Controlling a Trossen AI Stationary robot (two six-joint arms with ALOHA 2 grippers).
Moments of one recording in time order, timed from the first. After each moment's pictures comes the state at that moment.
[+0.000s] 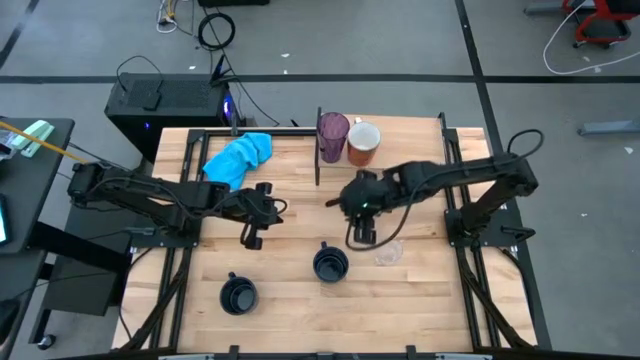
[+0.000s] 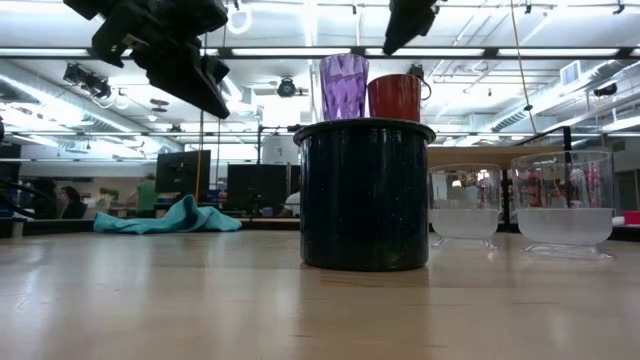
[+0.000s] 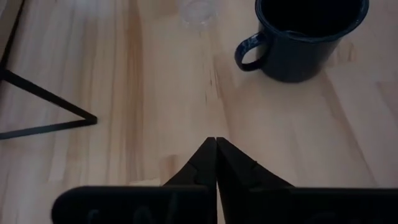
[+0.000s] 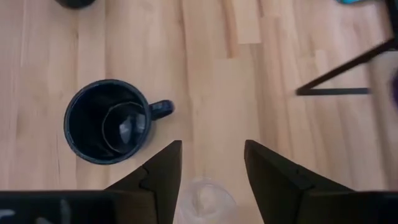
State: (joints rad) left arm -0.09 1.17 0.76 -0.36 -0.12 0.17; right arm 0.14 1.60 1.58 -1.04 0.15 0.18
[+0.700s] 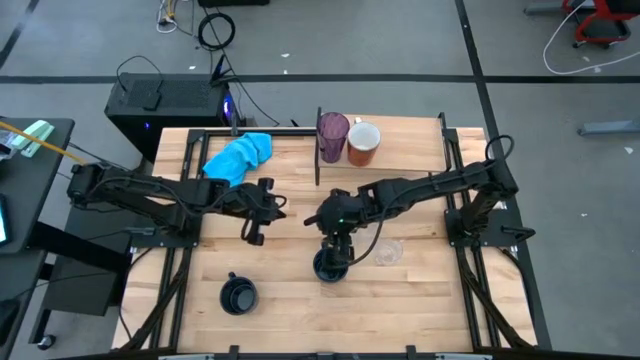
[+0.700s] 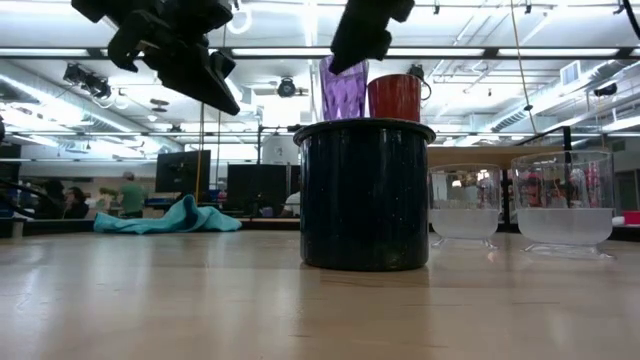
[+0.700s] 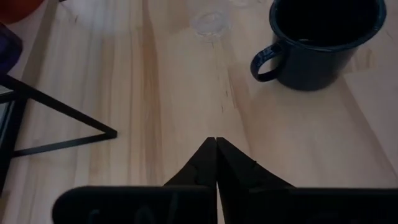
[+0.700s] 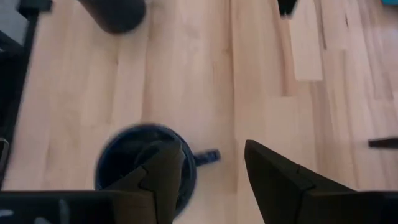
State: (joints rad) left arm -0.05 1.16 0.76 -0.30 -0.12 0.25; right arm 0.17 1.76 1.58 -0.79 0.04 0.17
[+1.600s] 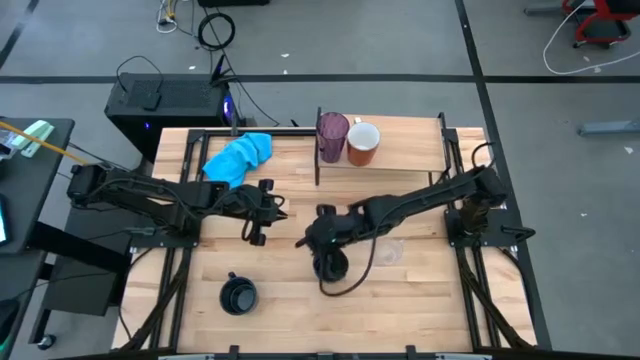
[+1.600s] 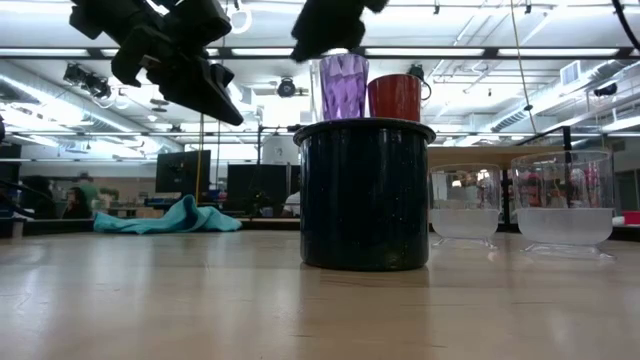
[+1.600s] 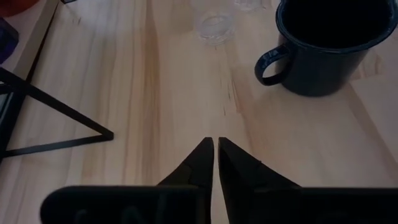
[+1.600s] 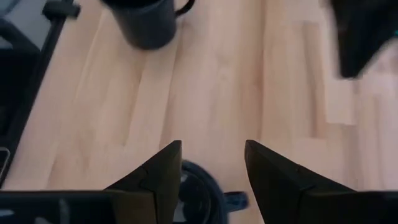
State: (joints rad) left arm -0.04 1.16 0.68 -0.17 -0.12 0.22; right arm 0.24 1.86 1.63 -0.68 0.07 0.10
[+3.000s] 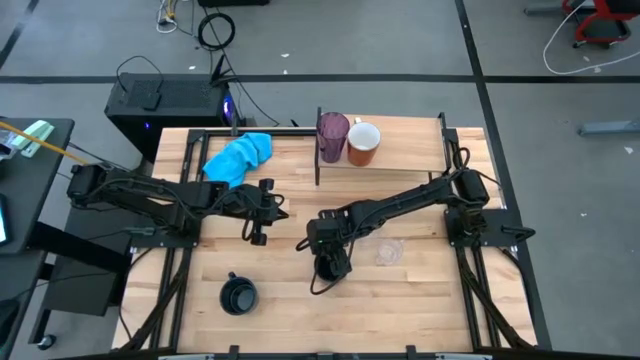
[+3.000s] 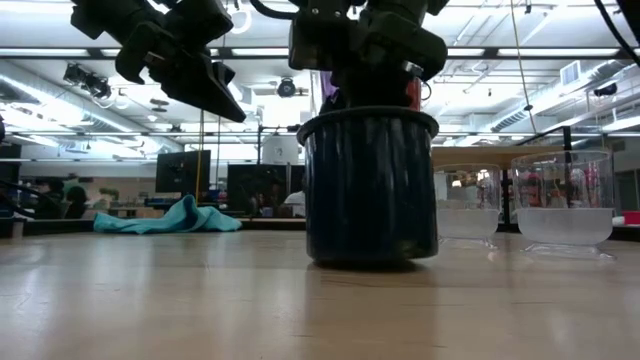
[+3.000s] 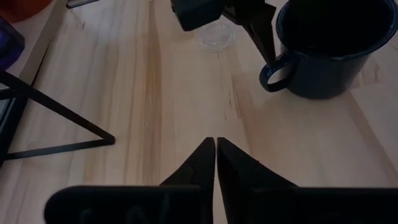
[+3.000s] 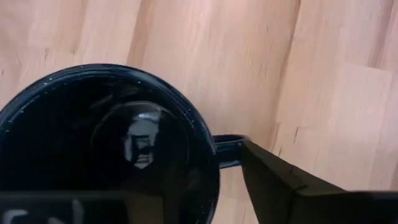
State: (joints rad) left arm -0.04 1.16 0.68 -0.15 -0.12 0.22; right arm 0.18 1.99 1.53 -0.74 -0.03 -0.02
